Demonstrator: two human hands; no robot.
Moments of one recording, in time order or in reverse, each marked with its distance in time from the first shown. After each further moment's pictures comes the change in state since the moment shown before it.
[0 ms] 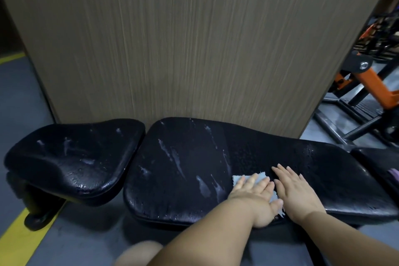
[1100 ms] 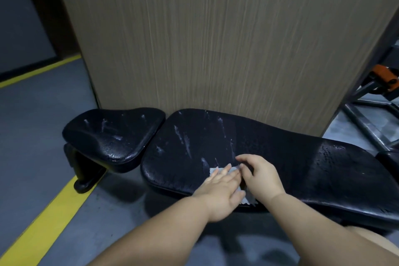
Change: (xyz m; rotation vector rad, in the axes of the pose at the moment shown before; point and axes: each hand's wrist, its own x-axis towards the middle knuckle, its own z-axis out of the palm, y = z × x) left_hand -0.073 -0.022 0.020 -0.136 0.233 -0.106; right_hand -0.024 -0.082 -0.022 0.627 0.061 -0.230
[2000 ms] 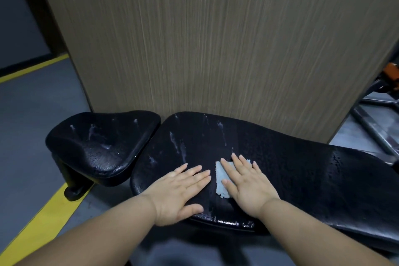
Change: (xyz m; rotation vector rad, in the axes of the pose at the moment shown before) left_hand -0.011 -0.106 -0.027 0.469 0.044 0.193; right_hand 0.039 0.009 0.027 -0.670 -0.385 -0.184
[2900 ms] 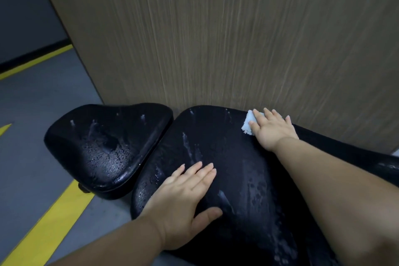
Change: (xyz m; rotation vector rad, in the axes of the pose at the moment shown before) left_hand 0.017 -0.027 0.022 -0.219 0.201 -0.303; right_hand 0.193 0.060 -0.025 0.012 0.019 0.251
